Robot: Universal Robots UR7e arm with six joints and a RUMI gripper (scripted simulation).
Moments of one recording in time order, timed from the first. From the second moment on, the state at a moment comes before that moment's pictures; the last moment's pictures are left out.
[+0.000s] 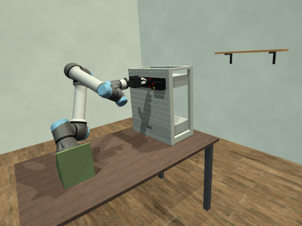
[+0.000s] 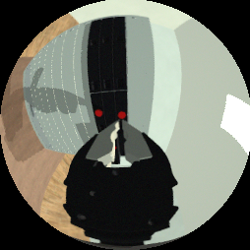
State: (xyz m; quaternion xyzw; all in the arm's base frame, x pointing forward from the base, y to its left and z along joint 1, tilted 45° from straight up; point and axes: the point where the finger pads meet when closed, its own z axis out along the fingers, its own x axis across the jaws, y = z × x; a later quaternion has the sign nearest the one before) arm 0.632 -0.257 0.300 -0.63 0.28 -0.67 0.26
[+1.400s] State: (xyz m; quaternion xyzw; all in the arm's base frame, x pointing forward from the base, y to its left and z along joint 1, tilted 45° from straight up) arm 0.559 -0.282 0.255 -0.64 0.28 -0.67 0.26
